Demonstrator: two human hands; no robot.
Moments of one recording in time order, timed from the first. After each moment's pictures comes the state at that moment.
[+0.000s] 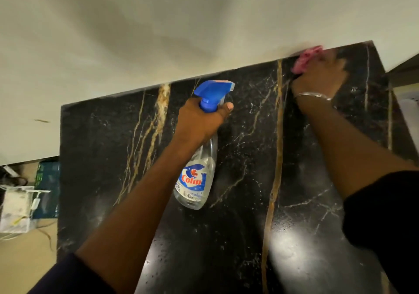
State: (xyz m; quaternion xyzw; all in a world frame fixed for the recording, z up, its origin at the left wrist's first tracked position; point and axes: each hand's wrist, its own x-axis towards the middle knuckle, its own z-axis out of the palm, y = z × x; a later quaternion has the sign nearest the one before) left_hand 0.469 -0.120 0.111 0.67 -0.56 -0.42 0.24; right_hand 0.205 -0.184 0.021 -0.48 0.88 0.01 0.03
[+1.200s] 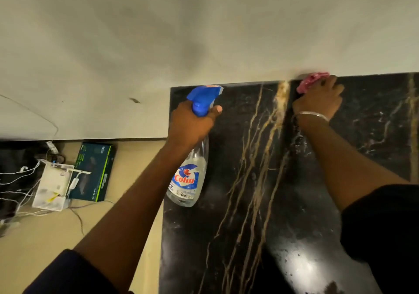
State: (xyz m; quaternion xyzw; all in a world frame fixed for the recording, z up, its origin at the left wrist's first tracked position) left_hand 0.802 -0.116 0.121 0.68 -0.57 -0.35 0.30; right_hand 0.527 -0.194 0.022 -0.50 0.87 -0.01 0.04
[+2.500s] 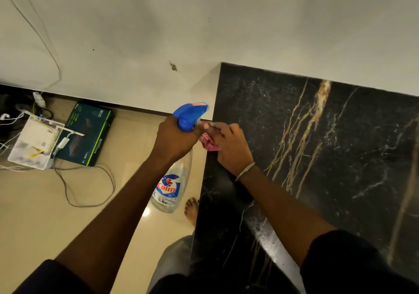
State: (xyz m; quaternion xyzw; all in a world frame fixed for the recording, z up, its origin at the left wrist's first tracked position) left_hand 0.972 -0.013 0.096 0.72 -0.48 -0.40 0.31; right_hand 0.801 -0.028 -0.011 -0.86 0.49 -0.05 0.10
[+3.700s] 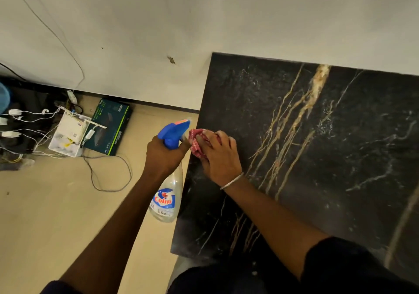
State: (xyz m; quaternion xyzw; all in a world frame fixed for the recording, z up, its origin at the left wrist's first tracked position) left_hand 0.916 0.055 0.100 0.80 -0.41 -0.34 0.28; right_hand 0.767 0.038 -0.004 -0.86 0.48 -0.06 0.14
